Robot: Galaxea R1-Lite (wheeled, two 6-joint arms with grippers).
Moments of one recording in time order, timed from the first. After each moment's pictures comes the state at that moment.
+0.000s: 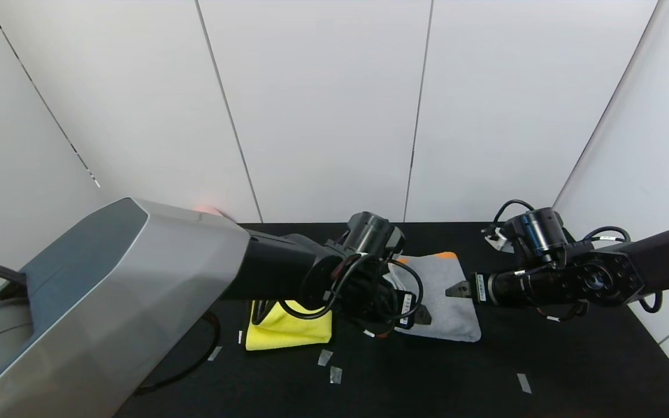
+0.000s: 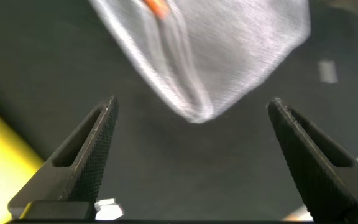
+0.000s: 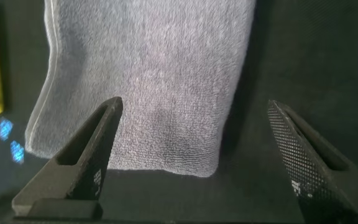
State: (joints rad) left arm -0.72 2.26 -1.61 0.17 -0.11 -0.33; right arm 0.26 2.04 -1.11 -0.11 0.14 0.29
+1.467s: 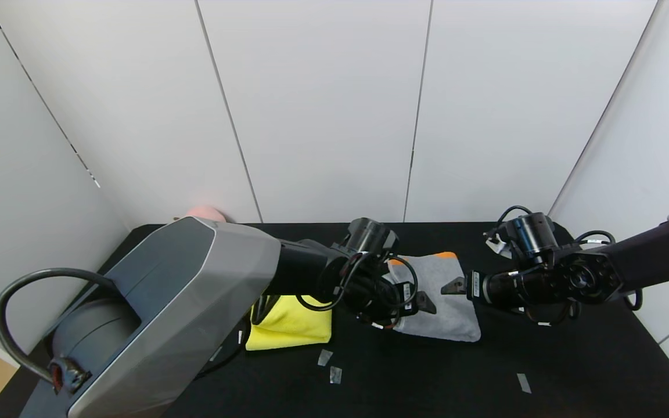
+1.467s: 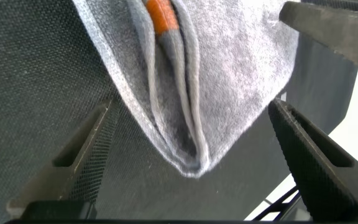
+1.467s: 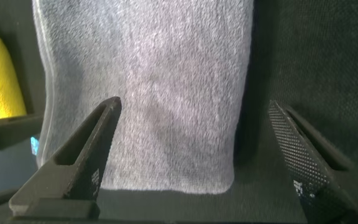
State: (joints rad) left arm -0.67 2.42 -1.76 0.17 -0.30 -0.60; right arm 0.24 2.11 -1.15 -0.11 0.21 0.45
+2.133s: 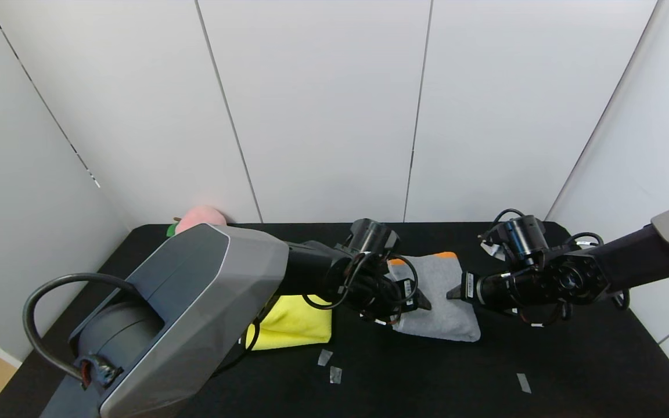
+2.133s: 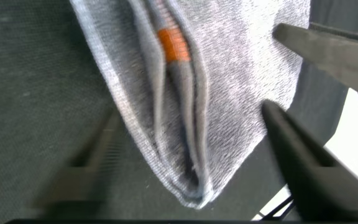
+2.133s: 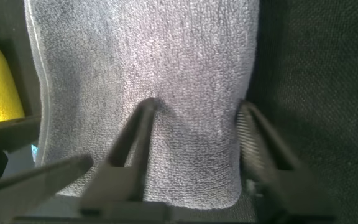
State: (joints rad) left arm -0.66 2.47 -1.83 0.17 -0.30 -0.65; right arm 0.26 2.15 -1.18 -0.11 0.20 0.48
